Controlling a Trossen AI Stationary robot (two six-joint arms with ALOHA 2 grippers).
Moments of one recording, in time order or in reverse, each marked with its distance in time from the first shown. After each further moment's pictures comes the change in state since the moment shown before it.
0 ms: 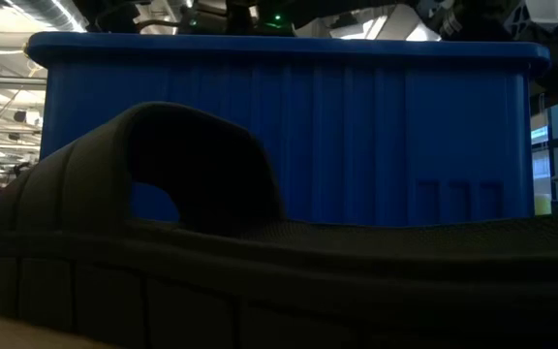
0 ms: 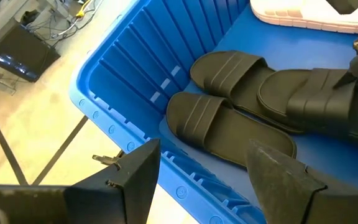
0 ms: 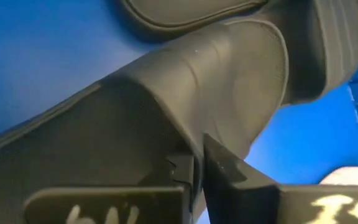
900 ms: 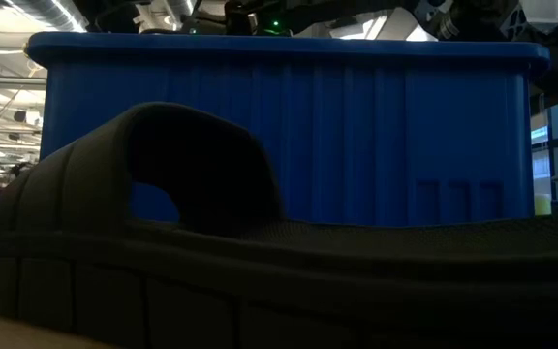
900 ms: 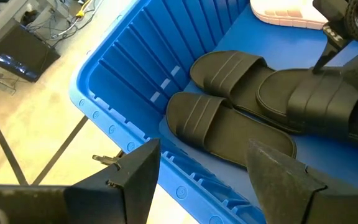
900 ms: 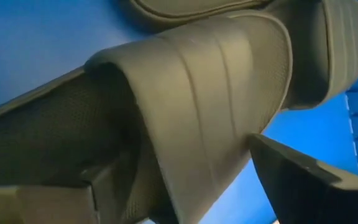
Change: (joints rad) left arm 0.000 0.000 0.000 0.000 0.000 0.000; right arm -0.005 0.008 0.015 -0.011 -0.004 -0.082
